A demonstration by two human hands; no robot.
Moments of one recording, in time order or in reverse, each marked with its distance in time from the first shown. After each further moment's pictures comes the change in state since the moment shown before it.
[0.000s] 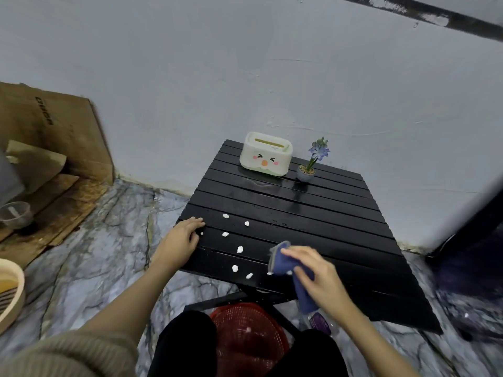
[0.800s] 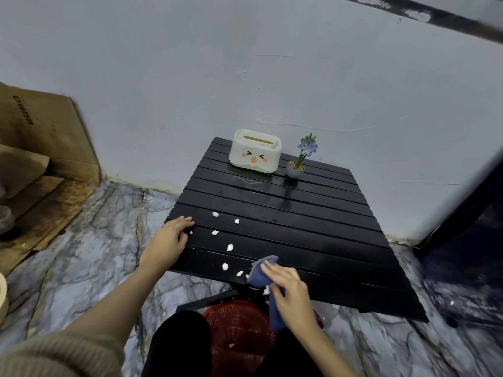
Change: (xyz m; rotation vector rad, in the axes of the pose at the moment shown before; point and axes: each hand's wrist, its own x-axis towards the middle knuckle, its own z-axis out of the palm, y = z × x) left_hand 0.001 0.000 0.001 -0.014 0.022 -0.008; right_hand -0.025 0.001 0.055 -0.071 0.099 0.226
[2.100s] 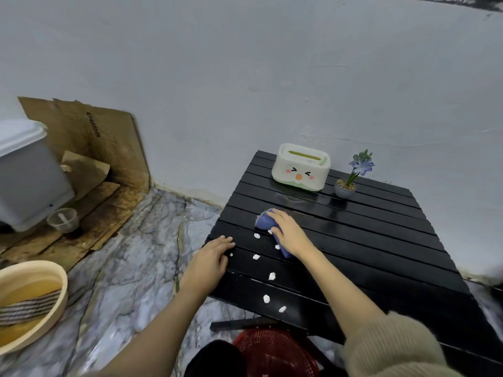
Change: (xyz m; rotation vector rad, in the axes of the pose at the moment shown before) left_hand -0.001 0.000 0.002 0.012 0.034 -0.015; right_hand 0.215 0.010 0.069 -0.183 -0.348 -0.135
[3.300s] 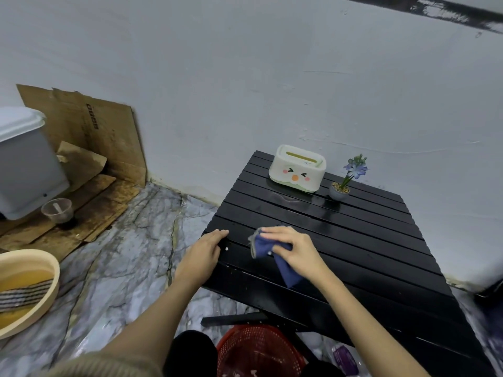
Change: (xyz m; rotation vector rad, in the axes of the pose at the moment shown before) left_hand -0.003 0.006 -0.009 -0.045 -0.002 -0.063; right_hand -0.084 -0.052 -0.039 0.307 0.058 -0.139
